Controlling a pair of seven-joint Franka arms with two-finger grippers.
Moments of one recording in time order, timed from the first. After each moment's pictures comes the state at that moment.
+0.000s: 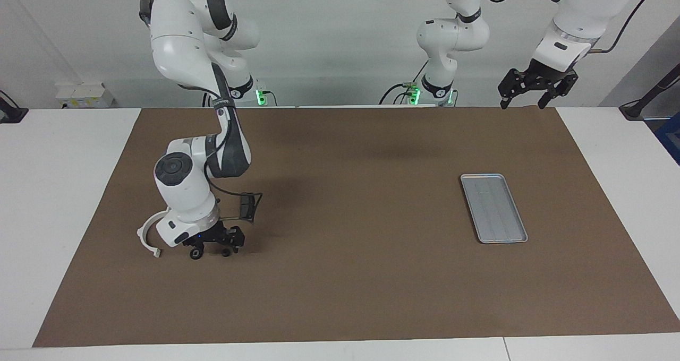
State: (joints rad) left arm -0.10 -0.15 0.03 -1.71 0.00 1.54 0.00; right arm 0.02 0.46 0.07 -1.60 -0.09 2.18 0.17
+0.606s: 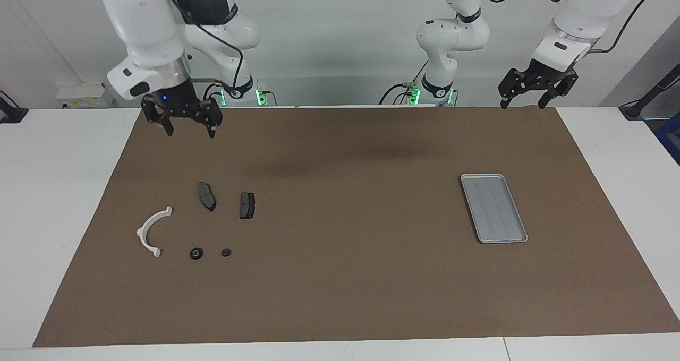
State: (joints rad) left arm -0.10 -0.15 0.03 -1.71 0.00 1.54 0.00; right arm 0.03 -0.12 0.09 -1.67 -0.04 1.54 0.17
